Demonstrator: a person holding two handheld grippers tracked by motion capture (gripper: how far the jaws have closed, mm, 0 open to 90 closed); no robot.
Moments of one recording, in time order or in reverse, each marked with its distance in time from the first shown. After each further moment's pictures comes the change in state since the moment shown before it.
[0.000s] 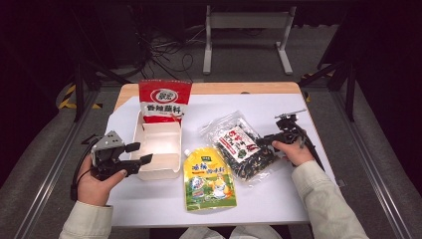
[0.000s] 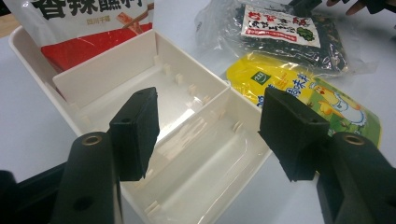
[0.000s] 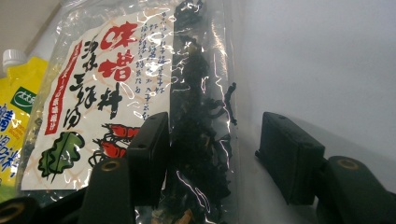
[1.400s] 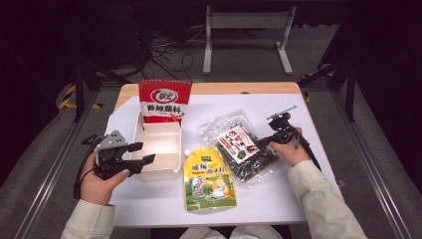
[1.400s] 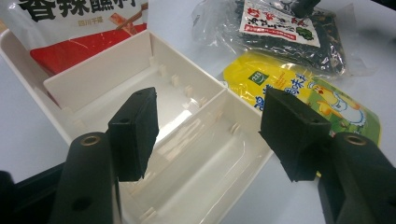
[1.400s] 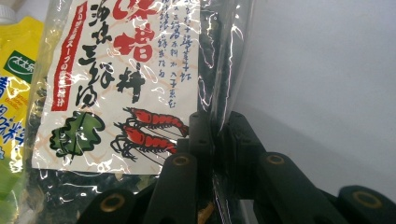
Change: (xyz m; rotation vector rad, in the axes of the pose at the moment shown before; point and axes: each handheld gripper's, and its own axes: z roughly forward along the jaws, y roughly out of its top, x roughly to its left) left arm -0.002 0.002 0.006 0.005 -0.014 0.007; right arm 0.029 0.011 -0.001 0.127 -0.072 -0.095
